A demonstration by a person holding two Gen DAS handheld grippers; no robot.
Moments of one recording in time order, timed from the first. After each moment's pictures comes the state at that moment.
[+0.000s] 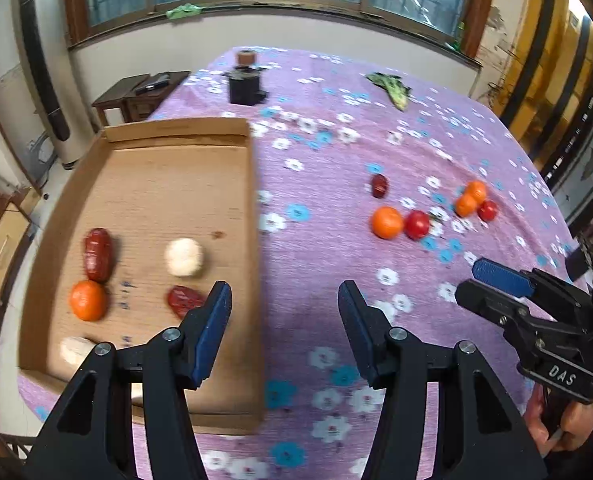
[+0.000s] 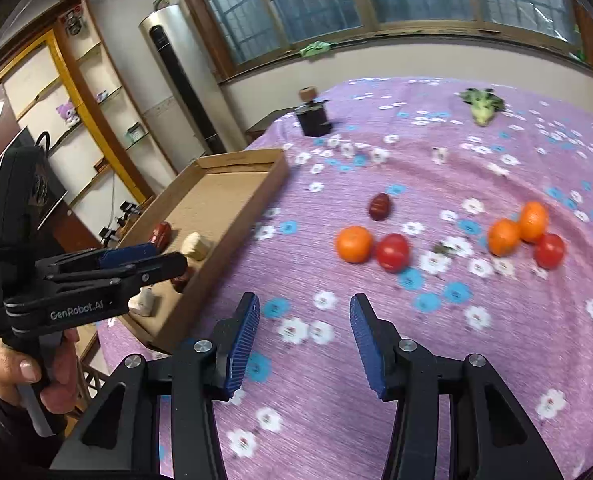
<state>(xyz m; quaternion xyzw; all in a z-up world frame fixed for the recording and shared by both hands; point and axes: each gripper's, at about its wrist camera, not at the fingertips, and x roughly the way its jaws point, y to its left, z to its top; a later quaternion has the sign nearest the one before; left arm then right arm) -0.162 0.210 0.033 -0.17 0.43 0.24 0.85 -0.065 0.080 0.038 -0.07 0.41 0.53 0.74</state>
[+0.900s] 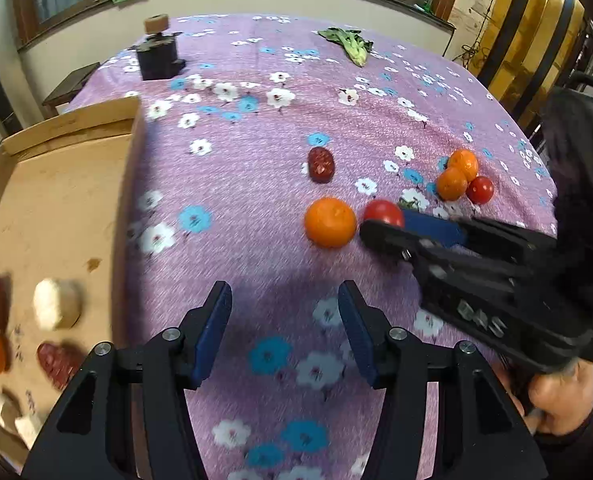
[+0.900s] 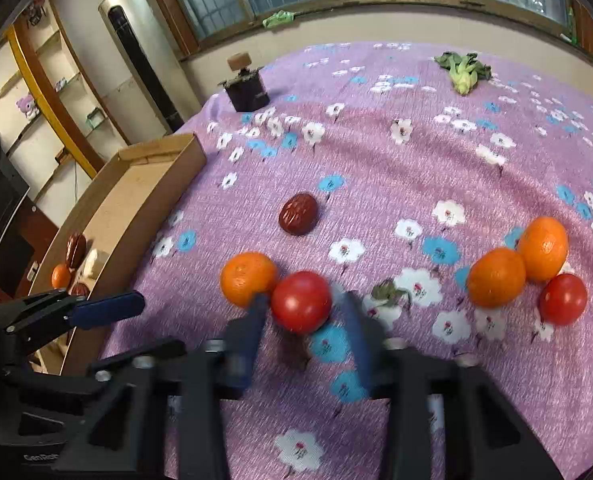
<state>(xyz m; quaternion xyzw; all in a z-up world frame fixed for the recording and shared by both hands) -0.074 0.197 -0.015 -0.16 0.47 0.18 0.85 0.013 0.131 -0.012 -0.11 0.45 0.49 0.74</state>
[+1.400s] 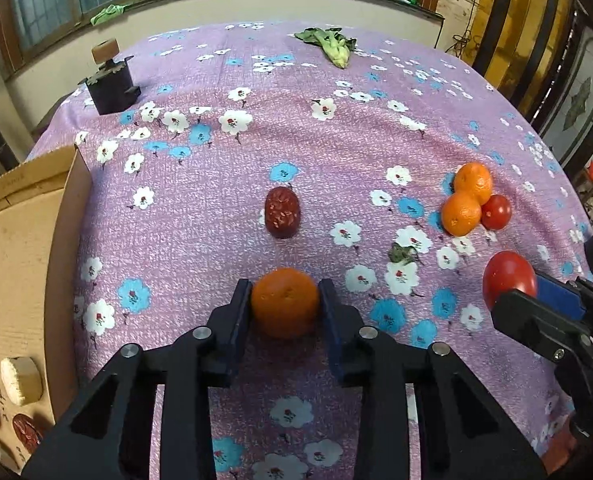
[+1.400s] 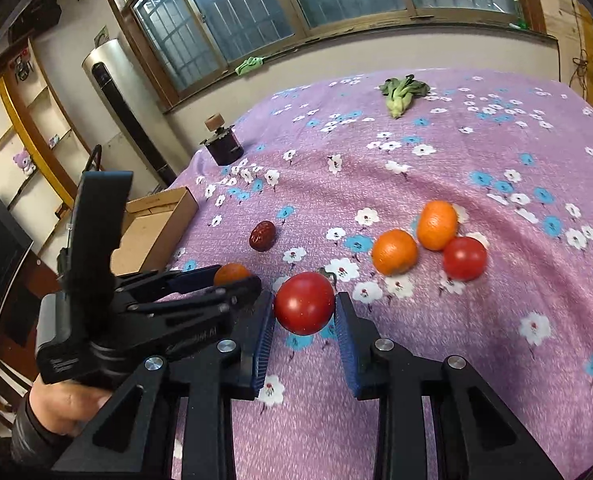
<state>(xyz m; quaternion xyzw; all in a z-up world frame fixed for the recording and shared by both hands) -0.021 0.188 -0.029 -0.13 0.47 0.17 0.86 0.015 0.056 0.021 -0.03 0.43 0.46 0.78</state>
